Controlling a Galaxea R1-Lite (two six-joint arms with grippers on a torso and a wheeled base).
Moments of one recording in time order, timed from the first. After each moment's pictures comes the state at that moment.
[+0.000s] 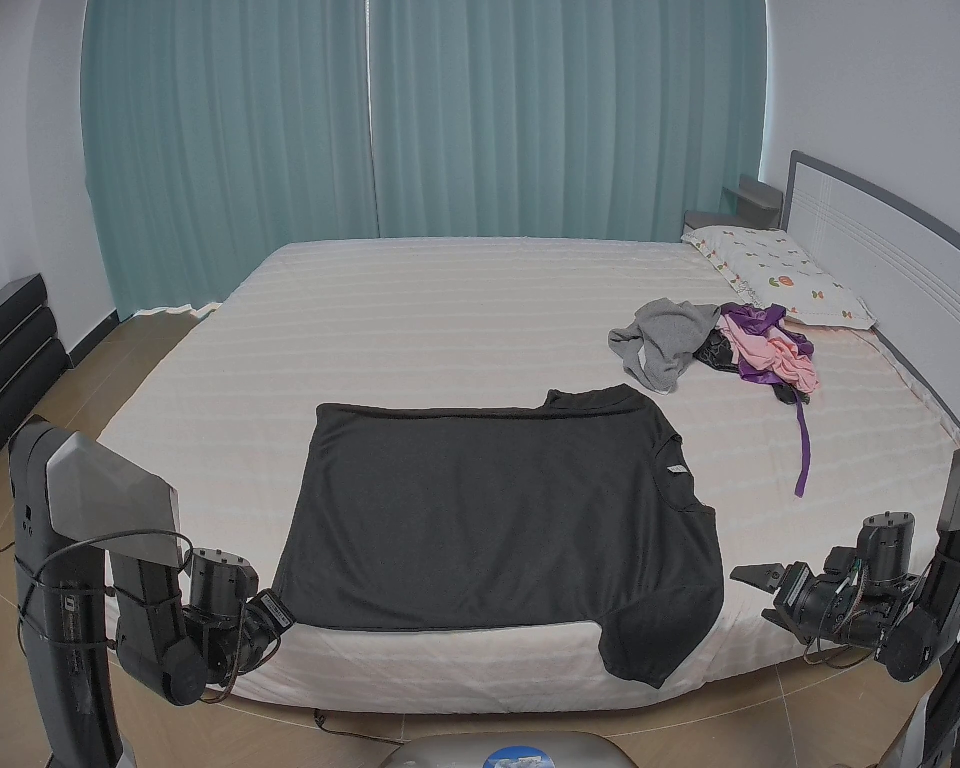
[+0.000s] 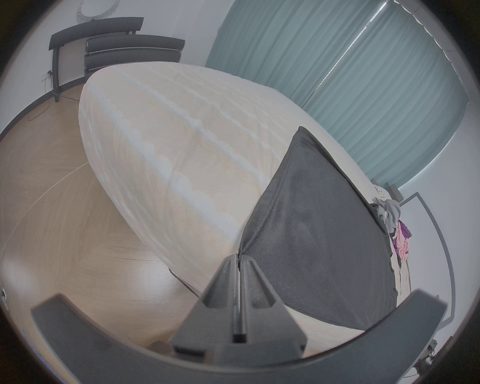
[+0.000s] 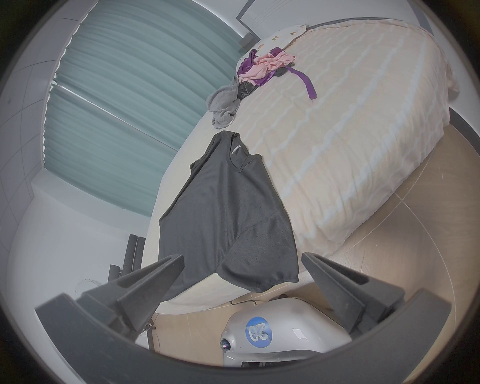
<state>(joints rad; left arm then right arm) -0.20 2.34 -0.25 -1.30 0.19 -0.87 0.07 1.99 -0.02 -1.34 0.27 0.81</state>
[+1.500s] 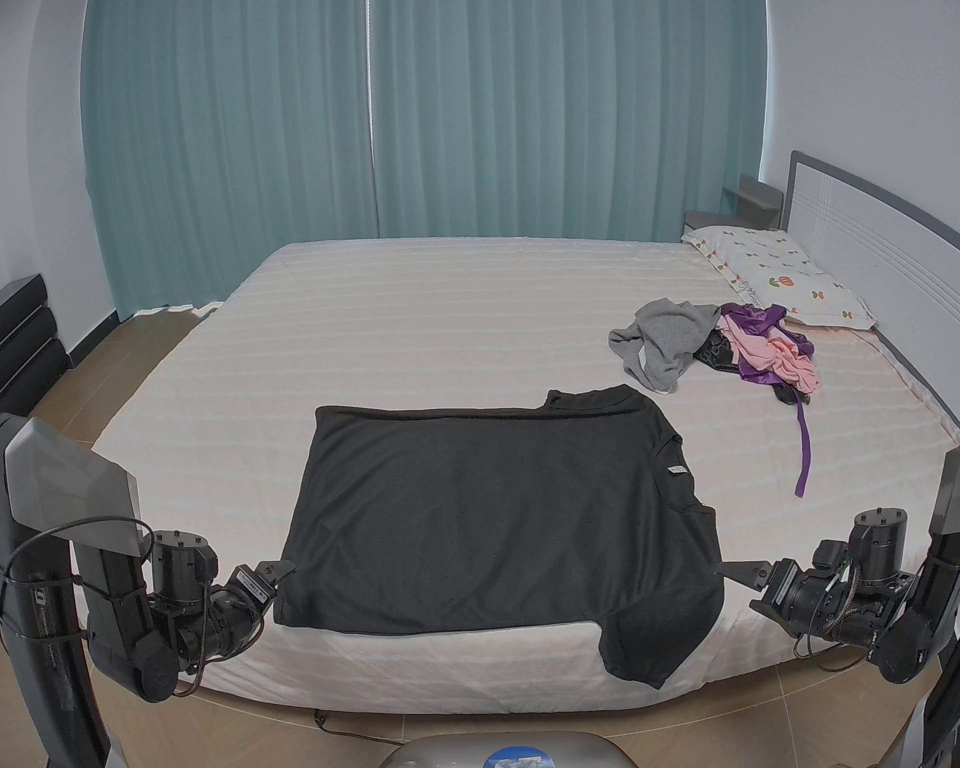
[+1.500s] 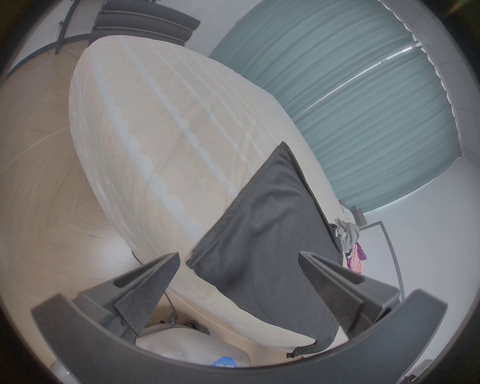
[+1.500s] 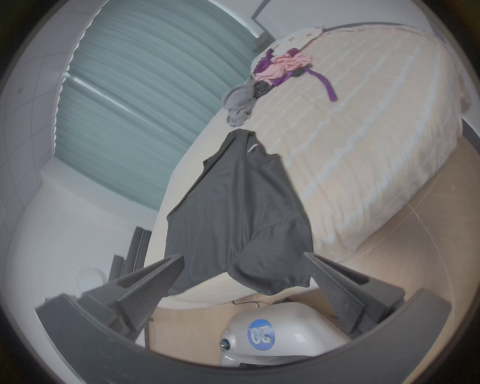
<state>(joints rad) -0.12 2.24 -0.18 -1.42 -0.03 -1.01 0.13 2.00 -0.04 -1.38 0.26 0.78</state>
